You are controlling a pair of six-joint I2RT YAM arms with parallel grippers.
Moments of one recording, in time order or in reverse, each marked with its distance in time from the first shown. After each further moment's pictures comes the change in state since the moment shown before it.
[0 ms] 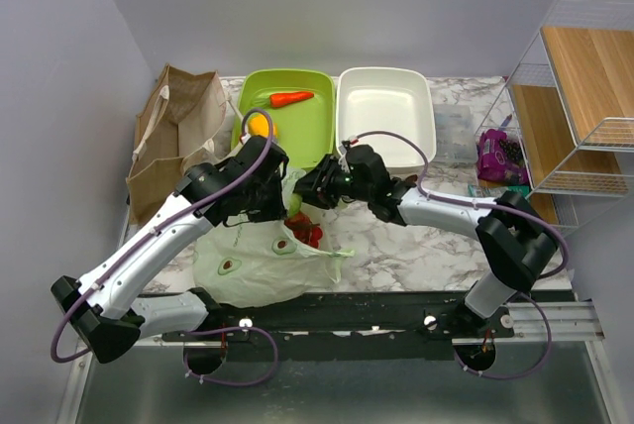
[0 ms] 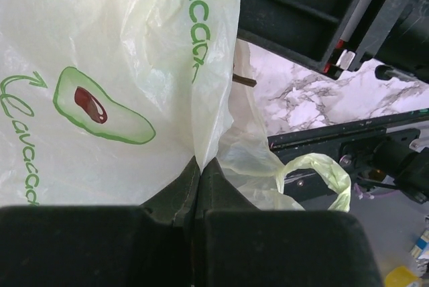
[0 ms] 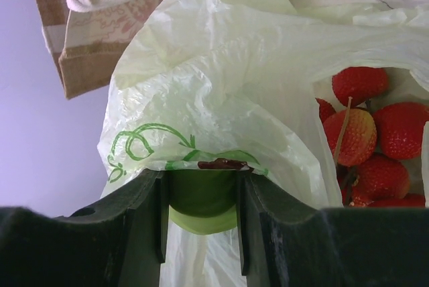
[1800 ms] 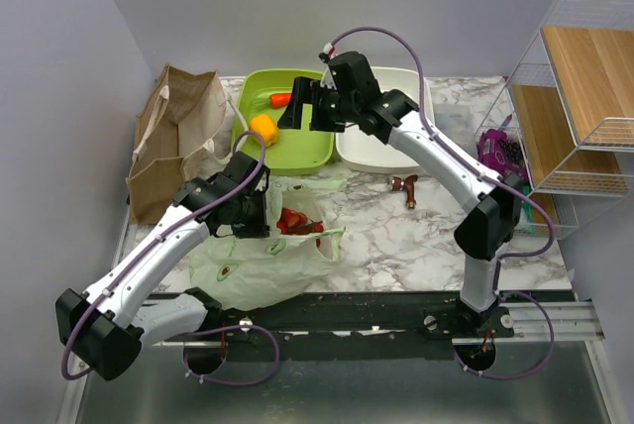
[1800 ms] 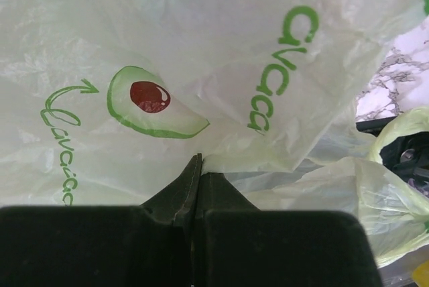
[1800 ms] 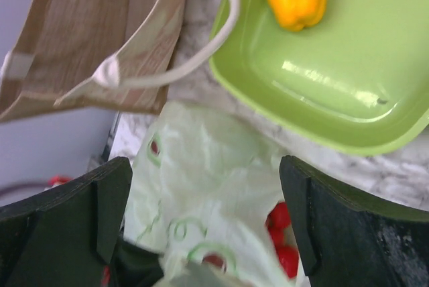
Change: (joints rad) left arm 0.179 -0.077 -0.275 0.084 0.132 0.161; right arm -0.076 0.226 0.973 -0.906 0.109 -0.717
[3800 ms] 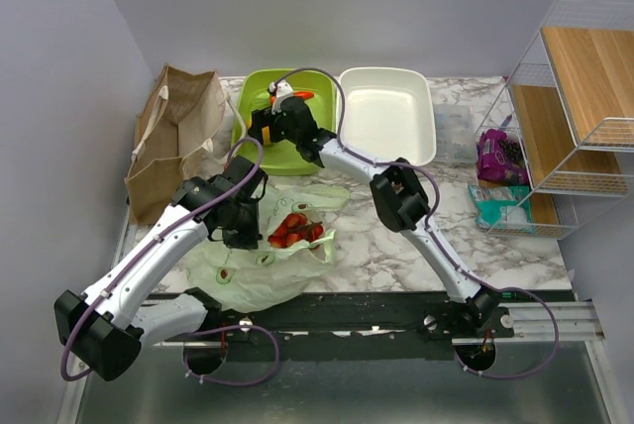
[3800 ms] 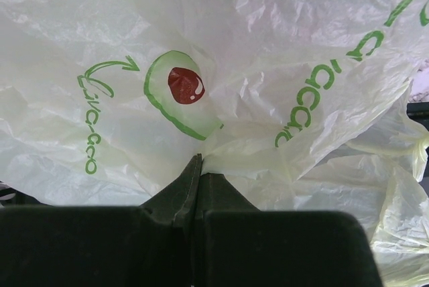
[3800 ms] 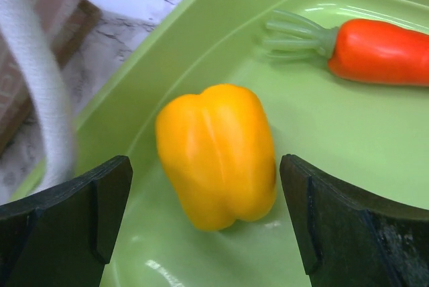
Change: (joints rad) left arm 0.001 -0.004 0.014 -0.169 -0.033 -0.017; right arm 0.014 0.800 0.364 0.711 0.156 -0.361
